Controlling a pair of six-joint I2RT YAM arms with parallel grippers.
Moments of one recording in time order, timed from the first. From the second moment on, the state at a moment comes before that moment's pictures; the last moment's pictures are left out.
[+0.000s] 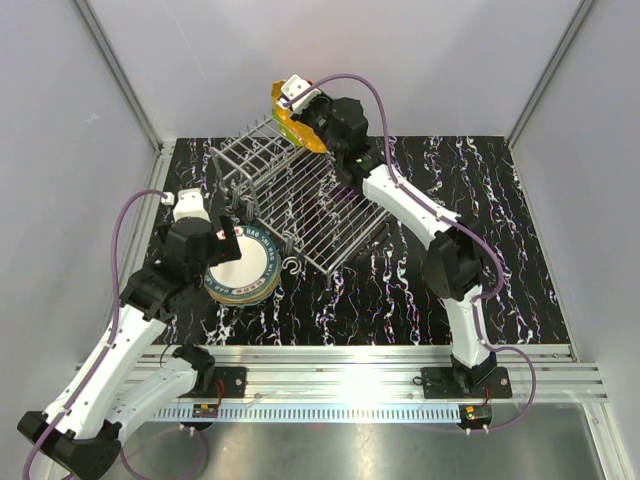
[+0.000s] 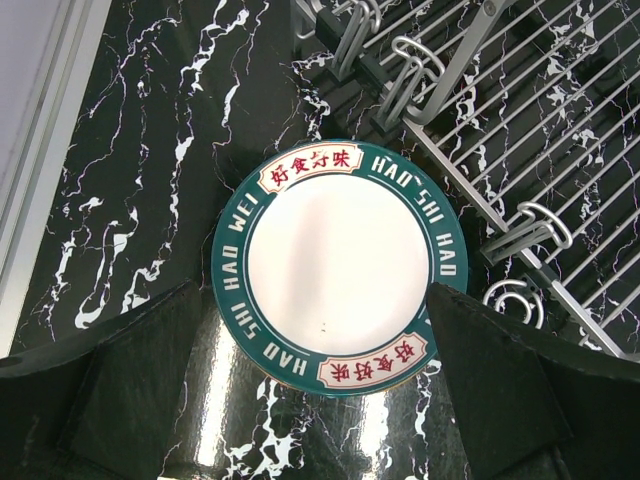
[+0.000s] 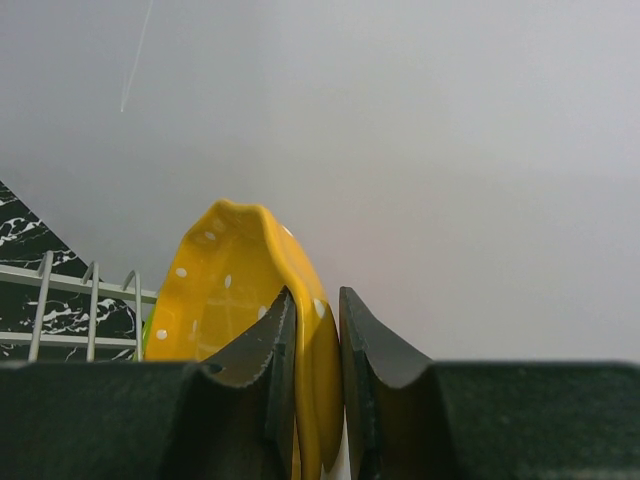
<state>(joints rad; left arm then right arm) -0.47 0.78 0.93 -0.73 -0.49 -0.38 0.65 2.11 2.02 0.35 0.07 -0.68</state>
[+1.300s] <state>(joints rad) -0.50 0.79 0.93 -0.73 -0.51 -0.38 0.66 2.26 2.14 0.51 0.08 -0.68</state>
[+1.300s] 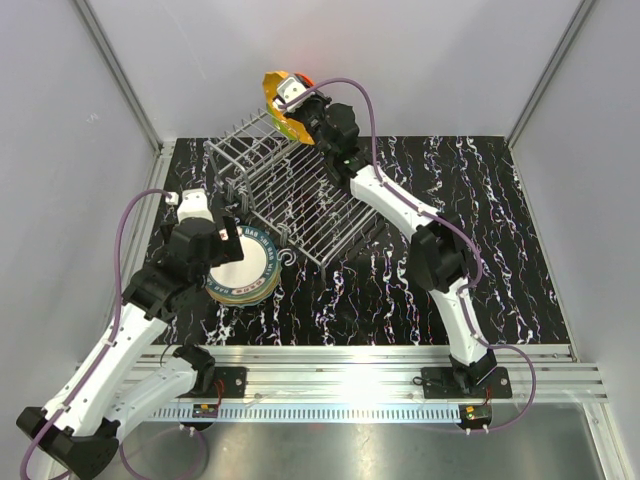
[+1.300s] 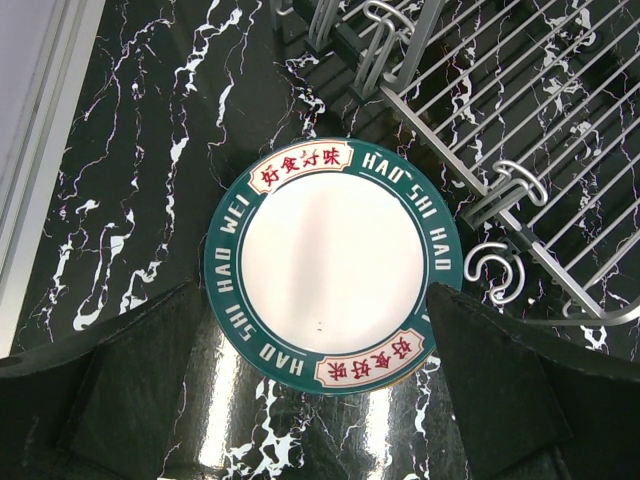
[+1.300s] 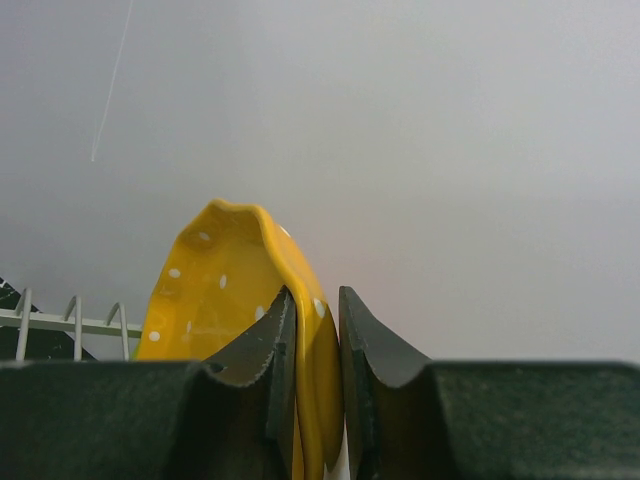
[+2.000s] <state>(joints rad) -0.51 0.80 0.93 -0.73 -0.52 -0.38 0.66 2.35 2.18 0.67 0.13 -0.65</state>
